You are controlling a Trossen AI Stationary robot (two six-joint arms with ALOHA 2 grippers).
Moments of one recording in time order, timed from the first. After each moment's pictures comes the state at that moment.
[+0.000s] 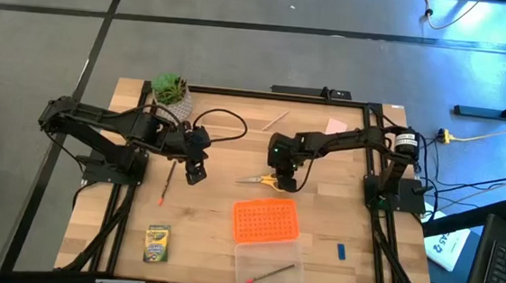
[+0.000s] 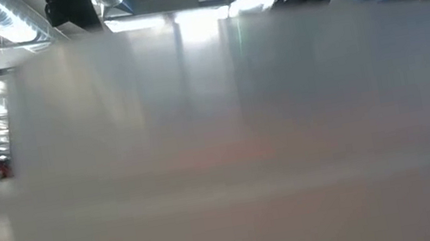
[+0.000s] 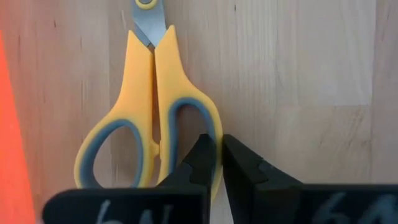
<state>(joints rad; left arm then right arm) -0.13 1.22 1.21 -1.02 -0.28 -0.57 -0.18 1.83 1.05 -0.44 -0.18 -0.14</state>
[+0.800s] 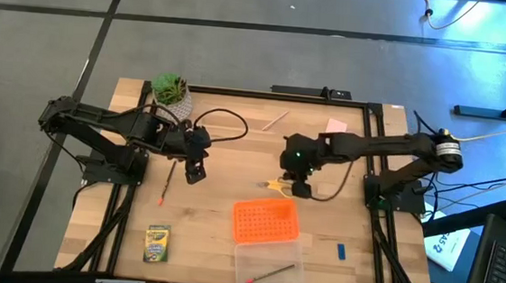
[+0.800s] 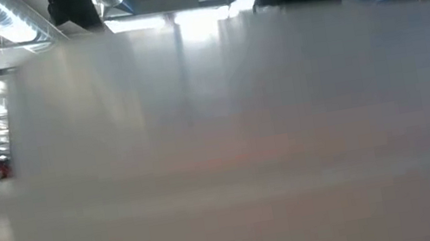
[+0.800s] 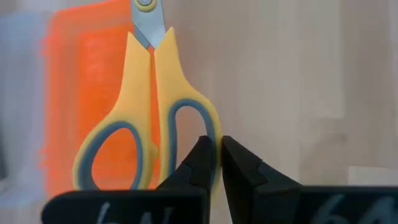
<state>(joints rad) -0.13 1.22 1.21 -1.02 -0.31 -0.51 -0.02 1.48 1.08 -0.65 -0.18 -0.03</state>
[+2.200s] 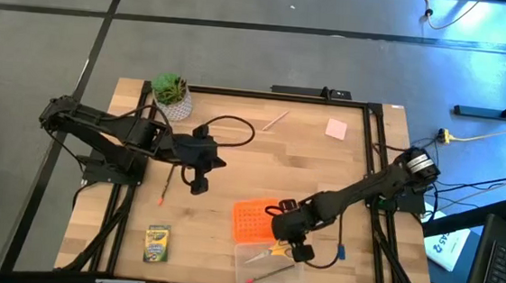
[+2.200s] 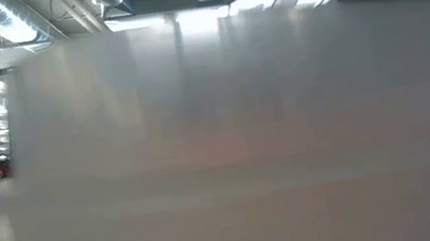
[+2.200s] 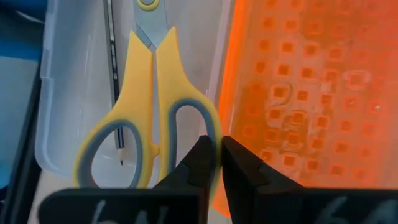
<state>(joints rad) -0.21 1.22 1.21 -0.69 -0.30 -0.27 0.46 1.78 1.20 -0.62 -0.13 0.21</state>
